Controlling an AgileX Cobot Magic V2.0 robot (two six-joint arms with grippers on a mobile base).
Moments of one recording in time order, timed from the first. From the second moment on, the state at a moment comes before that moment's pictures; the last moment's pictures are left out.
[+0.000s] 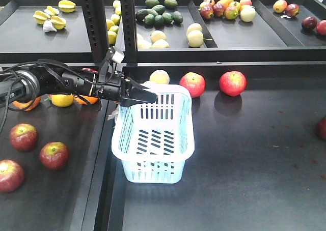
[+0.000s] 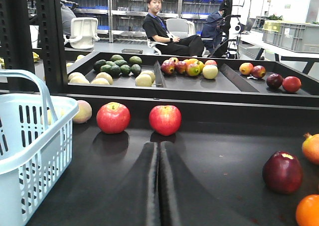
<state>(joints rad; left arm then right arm) -0.17 2.30 -1.80 1.77 -1.16 -1.70 0.03 -0.01 0.03 -0.05 0.08 0.00</state>
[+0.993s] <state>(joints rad) -0.22 1.81 -1.43 1.77 -1.20 -2.14 0.03 -0.01 0.03 -0.05 0.08 0.00</state>
